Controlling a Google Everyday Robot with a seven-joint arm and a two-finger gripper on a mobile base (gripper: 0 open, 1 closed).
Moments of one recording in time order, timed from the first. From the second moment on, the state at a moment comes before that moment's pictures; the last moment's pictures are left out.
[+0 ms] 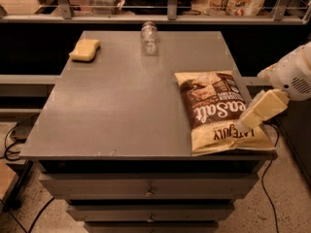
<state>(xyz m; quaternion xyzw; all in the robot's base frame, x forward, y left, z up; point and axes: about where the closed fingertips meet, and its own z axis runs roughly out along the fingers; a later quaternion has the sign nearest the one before) 0.492 -0.214 0.897 -0.48 0.83 0.11 0.25</state>
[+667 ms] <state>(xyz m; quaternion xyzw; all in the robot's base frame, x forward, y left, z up) 0.505 -0.199 0.851 -0.43 0.86 0.14 0.24</state>
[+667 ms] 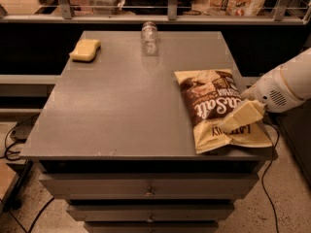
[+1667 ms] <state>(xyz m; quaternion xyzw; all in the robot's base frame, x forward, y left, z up) 0.537 -0.191 0.923 -0.43 0.83 0.16 0.32</state>
